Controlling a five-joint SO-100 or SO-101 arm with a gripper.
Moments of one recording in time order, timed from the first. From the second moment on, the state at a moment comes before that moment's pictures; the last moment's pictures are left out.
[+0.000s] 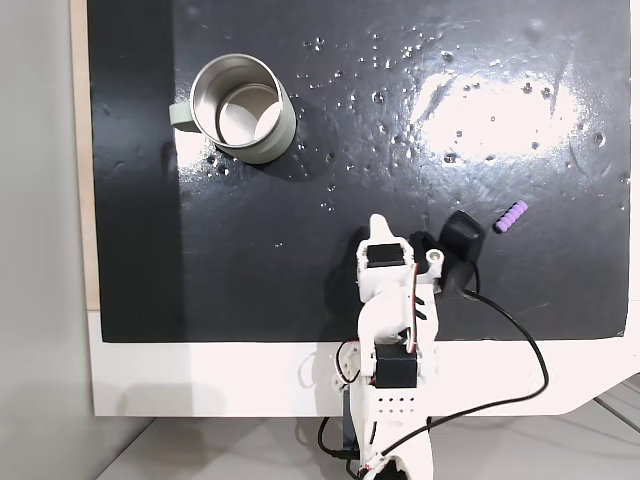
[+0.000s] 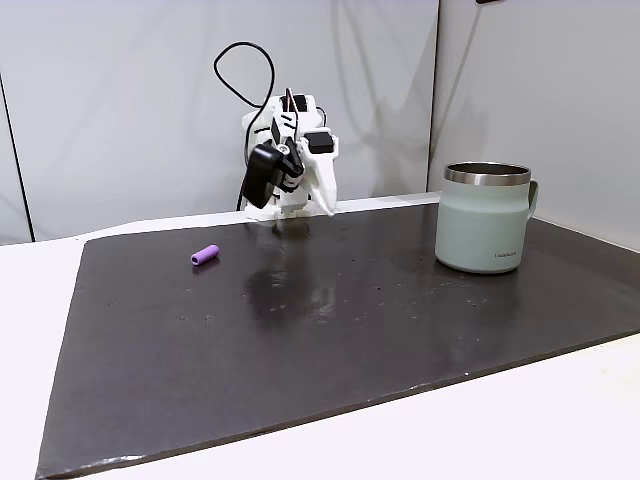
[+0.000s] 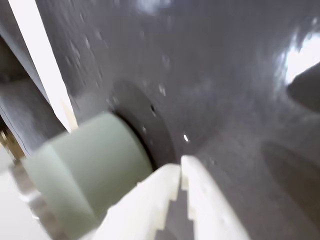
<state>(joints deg) 0.4 189.4 172.2 53.9 -3.4</state>
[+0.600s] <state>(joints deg) 22.0 147.0 141.9 61.4 -41.0</state>
